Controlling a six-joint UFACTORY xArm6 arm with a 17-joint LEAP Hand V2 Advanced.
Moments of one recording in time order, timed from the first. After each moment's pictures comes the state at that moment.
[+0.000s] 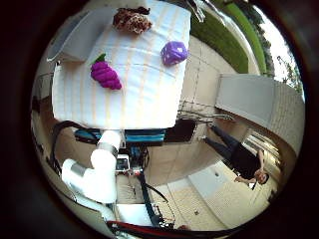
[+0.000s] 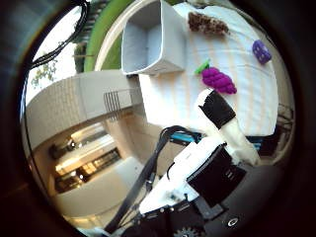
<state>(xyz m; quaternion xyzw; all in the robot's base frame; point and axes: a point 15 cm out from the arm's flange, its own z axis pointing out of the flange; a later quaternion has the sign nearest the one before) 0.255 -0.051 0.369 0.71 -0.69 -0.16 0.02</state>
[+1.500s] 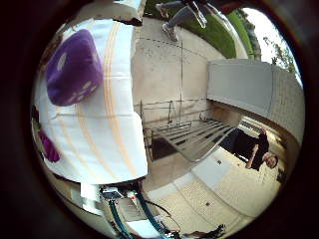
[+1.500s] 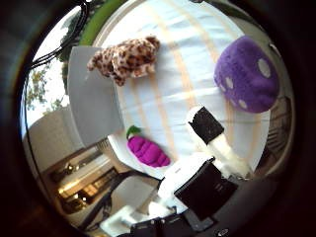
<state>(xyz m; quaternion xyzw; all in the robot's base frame) 0.395 -0.236 0.184 0.62 -0.77 -0.10 0.06</state>
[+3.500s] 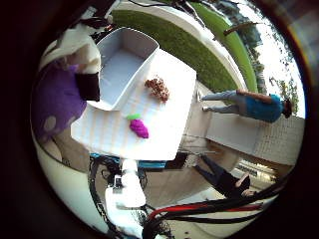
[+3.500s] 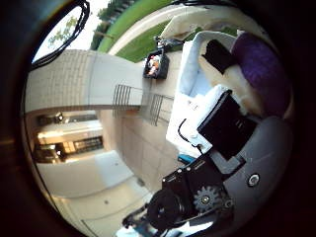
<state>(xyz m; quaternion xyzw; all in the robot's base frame) 0.398 0.170 0.473 0.81 -0.58 -0.06 -0.07</state>
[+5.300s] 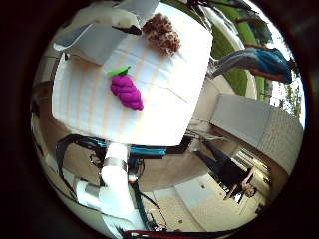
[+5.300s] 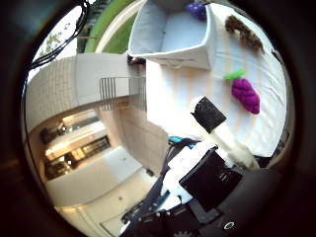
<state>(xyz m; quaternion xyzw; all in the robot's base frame) 0.271 0.009 0.305 0.75 -0.65 -0.12 0.04</state>
